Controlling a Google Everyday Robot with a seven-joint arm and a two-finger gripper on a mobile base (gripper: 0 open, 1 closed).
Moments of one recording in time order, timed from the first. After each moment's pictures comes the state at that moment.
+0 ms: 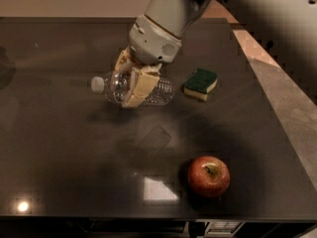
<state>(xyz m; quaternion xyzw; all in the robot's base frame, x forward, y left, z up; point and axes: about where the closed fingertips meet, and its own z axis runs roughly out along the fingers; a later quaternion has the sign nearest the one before) 0.476 0.069 0.933 -0.84 0.44 0.24 0.19</state>
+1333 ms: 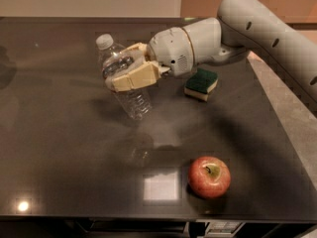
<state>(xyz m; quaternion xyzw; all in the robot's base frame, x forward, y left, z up) 0.482 0.082 0.977 -0.62 0.47 0.50 0.38</state>
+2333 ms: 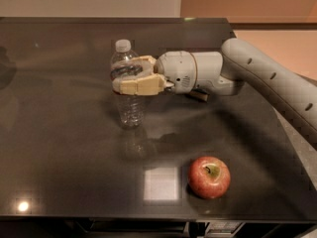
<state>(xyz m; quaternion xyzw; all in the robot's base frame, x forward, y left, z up) 0.499 0.071 0.961 -0.52 0.44 0.57 0.45</state>
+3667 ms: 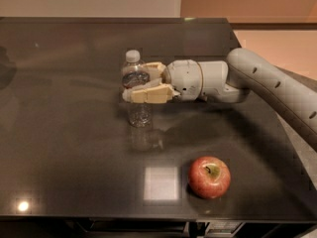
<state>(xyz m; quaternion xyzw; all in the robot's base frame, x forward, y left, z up) 0.511 0.055 0.932 -0.53 0.44 0.55 0.48</state>
